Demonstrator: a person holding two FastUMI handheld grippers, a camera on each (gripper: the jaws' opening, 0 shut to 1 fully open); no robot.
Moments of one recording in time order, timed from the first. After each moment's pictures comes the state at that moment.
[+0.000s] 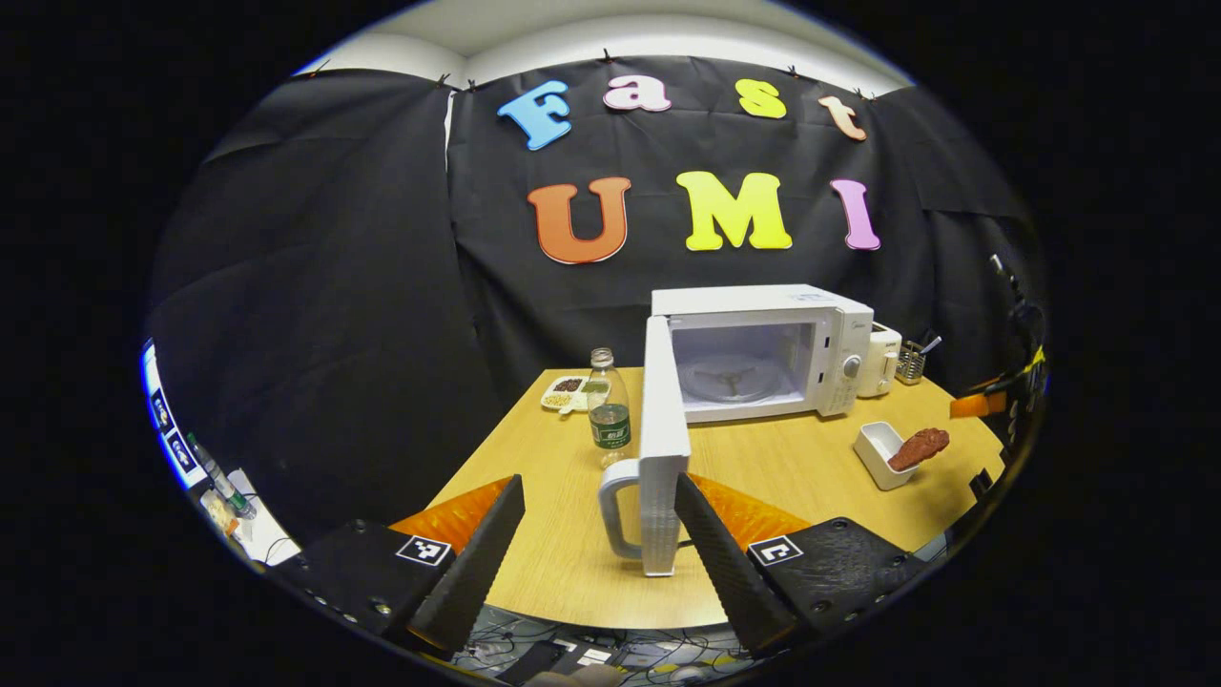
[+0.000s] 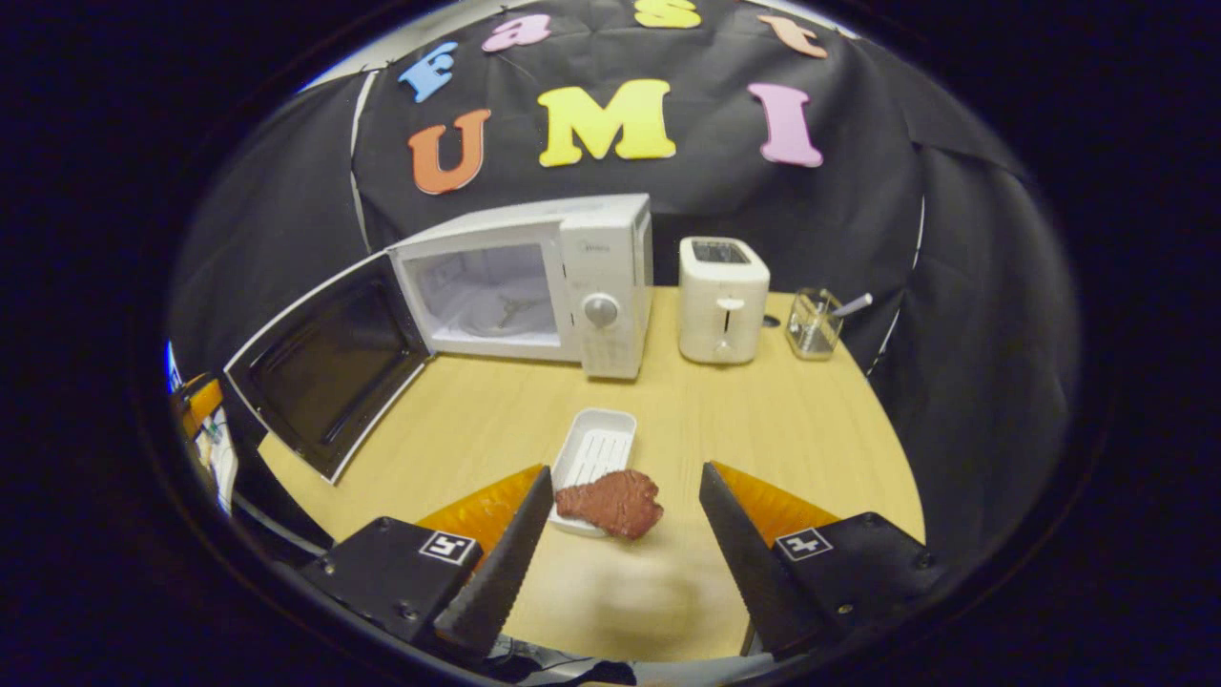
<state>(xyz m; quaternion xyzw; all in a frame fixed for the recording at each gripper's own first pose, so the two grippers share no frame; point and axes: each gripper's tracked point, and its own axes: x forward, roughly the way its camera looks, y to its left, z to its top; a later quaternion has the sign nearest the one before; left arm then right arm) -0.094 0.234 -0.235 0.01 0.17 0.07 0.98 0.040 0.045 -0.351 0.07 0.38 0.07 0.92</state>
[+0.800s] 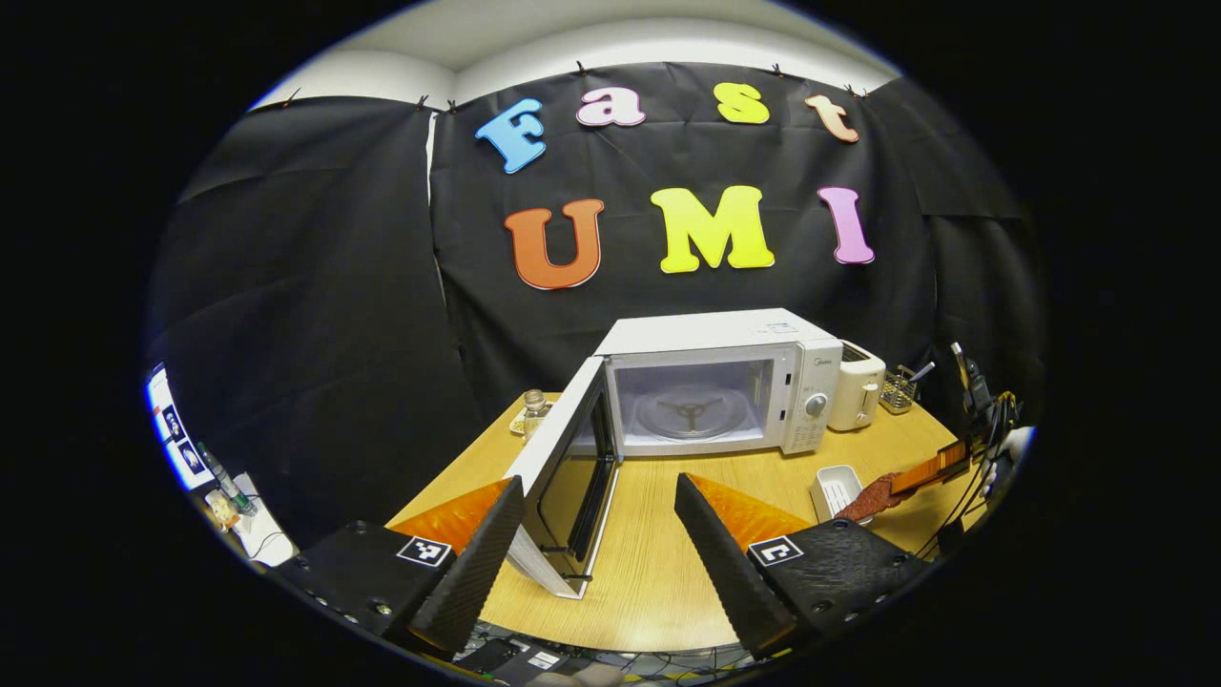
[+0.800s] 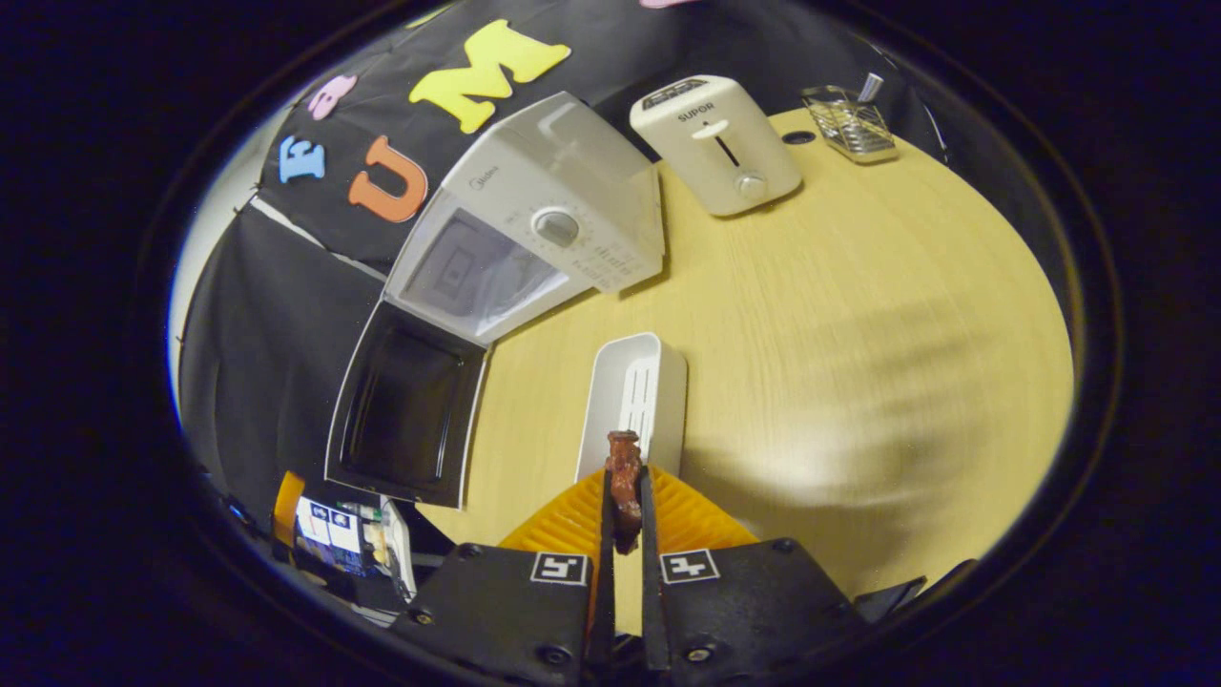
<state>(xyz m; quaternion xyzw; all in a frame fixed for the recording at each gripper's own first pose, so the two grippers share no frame) -0.058 0.143 -0.199 0.01 0.16 0.09 0.98 0.060 0.056 -0.365 0.31 0.46 0.18 0.81</state>
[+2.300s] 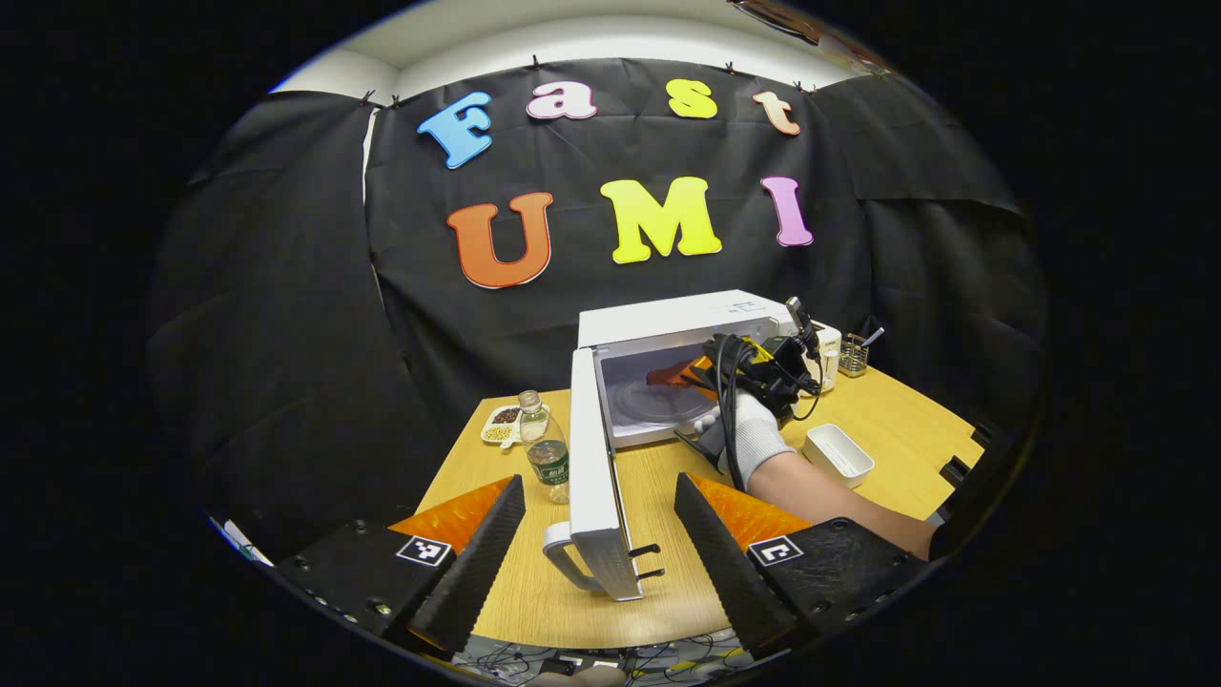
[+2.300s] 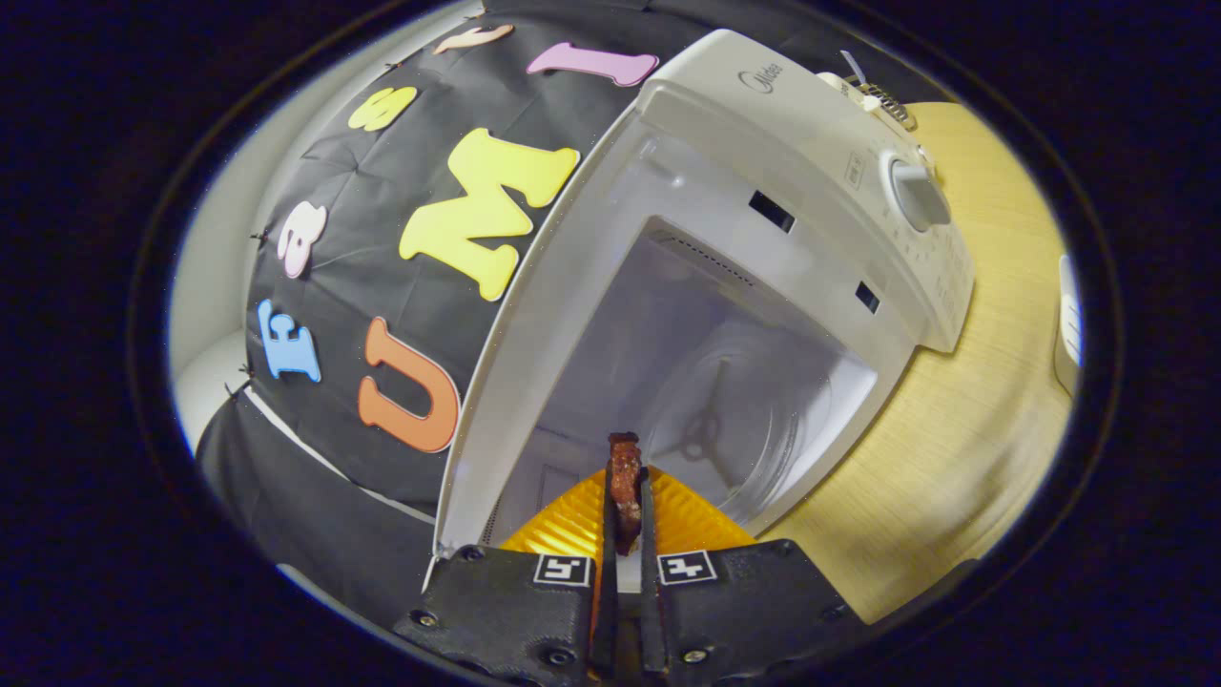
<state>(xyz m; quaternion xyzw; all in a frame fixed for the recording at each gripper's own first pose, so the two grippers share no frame) -0.059 0.216 -0.213 0.04 0.17 -0.03 0.98 0.350 0.310 -0.328 0.53 0.15 -0.02 0.83</state>
